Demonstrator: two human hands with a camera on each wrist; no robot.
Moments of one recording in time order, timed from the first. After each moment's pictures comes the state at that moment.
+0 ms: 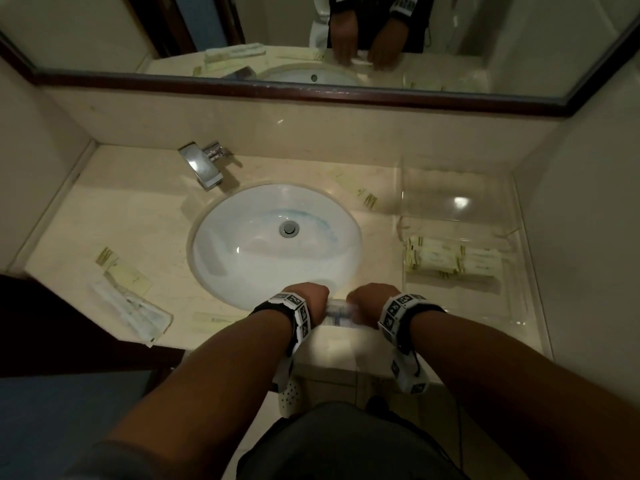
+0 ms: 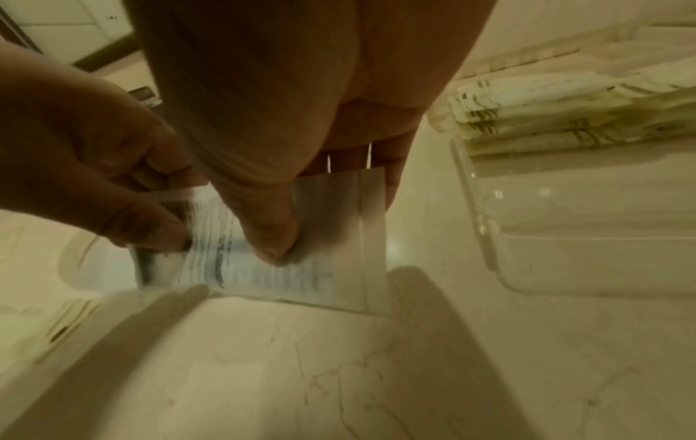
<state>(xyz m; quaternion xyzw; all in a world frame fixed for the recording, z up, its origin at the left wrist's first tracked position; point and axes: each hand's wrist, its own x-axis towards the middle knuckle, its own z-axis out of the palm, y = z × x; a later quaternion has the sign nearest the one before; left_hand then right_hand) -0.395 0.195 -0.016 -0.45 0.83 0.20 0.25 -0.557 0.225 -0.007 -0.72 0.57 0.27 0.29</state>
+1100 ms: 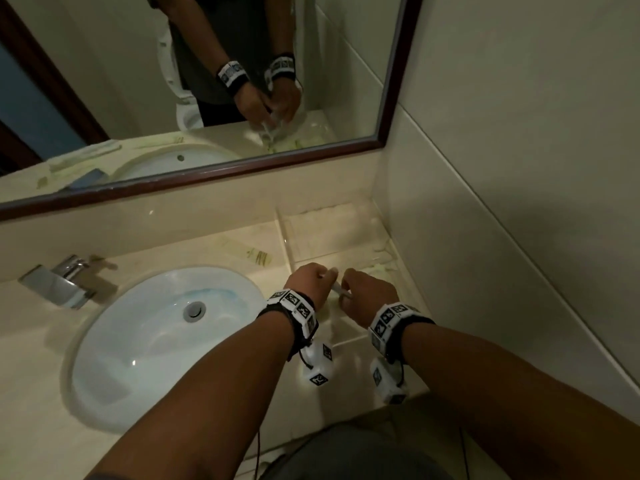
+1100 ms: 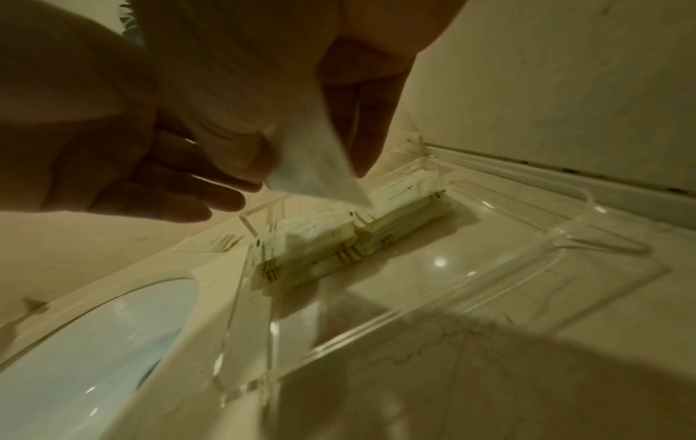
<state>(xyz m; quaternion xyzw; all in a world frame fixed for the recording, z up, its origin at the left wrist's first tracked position) -0.612 0.162 0.041 -0.49 0.78 0.40 0.00 -0.719 0.264 0.042 -0.51 0.84 -0.04 0.20</state>
